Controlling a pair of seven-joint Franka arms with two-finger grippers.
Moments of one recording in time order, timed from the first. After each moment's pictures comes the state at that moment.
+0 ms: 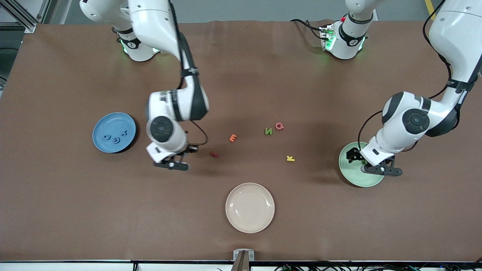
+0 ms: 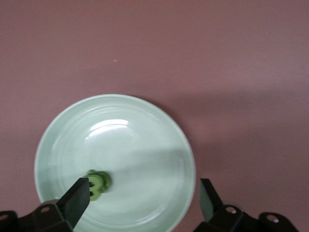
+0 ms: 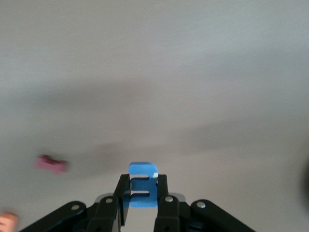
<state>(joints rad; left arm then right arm) 0.58 0.53 -0.77 -1.95 0.55 2.38 -0.31 1.12 0.72 -0.88 -1.69 0.58 1.97 0.15</state>
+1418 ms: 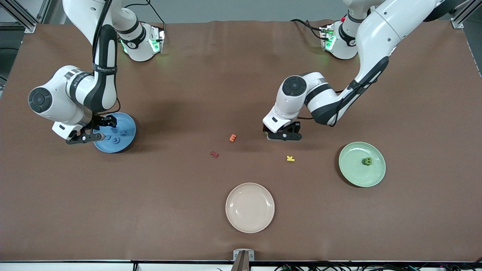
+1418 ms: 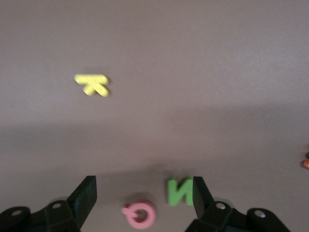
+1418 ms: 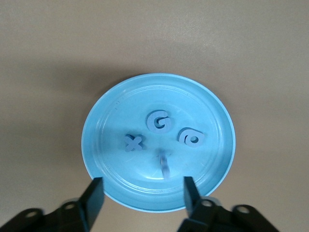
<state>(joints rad) 0.11 0.67 -0.84 -1.96 0.73 2.37 -1.10 1.24 0.56 -1.34 -2.26 0.58 2.13 -0.66</state>
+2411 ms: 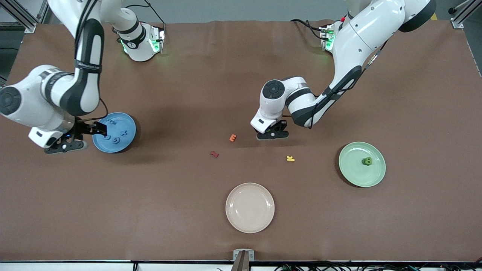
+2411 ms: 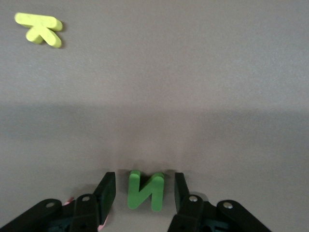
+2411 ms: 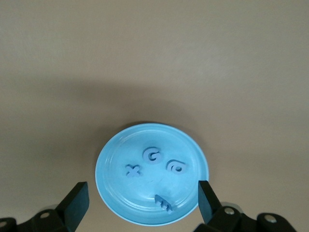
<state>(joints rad) -0.11 0.74 -0.68 -1.89 0.73 2.39 -1.26 1.12 0.56 -1.35 -2.00 0.58 1.98 -0.65</state>
